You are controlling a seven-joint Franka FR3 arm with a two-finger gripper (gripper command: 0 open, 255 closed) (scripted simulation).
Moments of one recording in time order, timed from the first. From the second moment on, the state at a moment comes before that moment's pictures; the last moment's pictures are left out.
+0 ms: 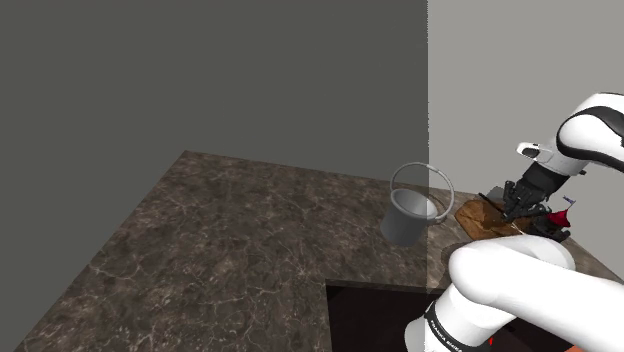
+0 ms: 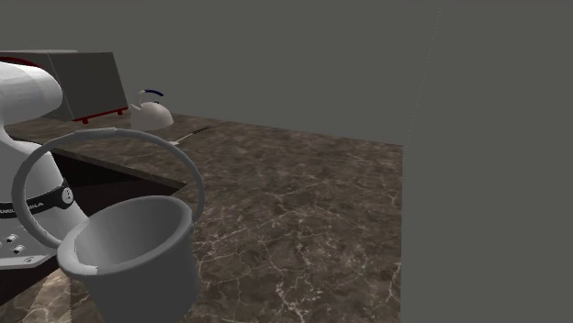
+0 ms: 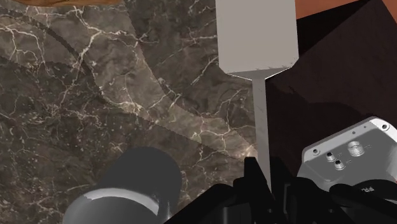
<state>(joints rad) -0.42 -1.24 -0.75 -2.67 -0.64 1.54 -1.62</state>
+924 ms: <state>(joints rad) -0.47 -1.24 -0.90 -2.81 -0.78 1.69 -1.62</state>
